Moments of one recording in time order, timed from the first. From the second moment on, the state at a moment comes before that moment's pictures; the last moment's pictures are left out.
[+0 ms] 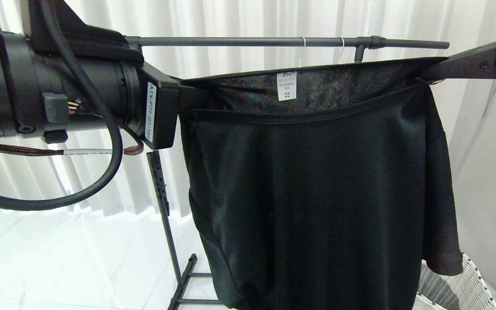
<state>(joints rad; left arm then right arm) -0.71 1.41 -1.42 0.24 0.03 0.28 0.69 1.42 -1.74 0.60 -0.04 -0.17</state>
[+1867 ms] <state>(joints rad) -0.71 1.59 -1.57 0.17 -0.05 0.27 0.84 1.25 -1.74 0.87 0.05 -0.17</state>
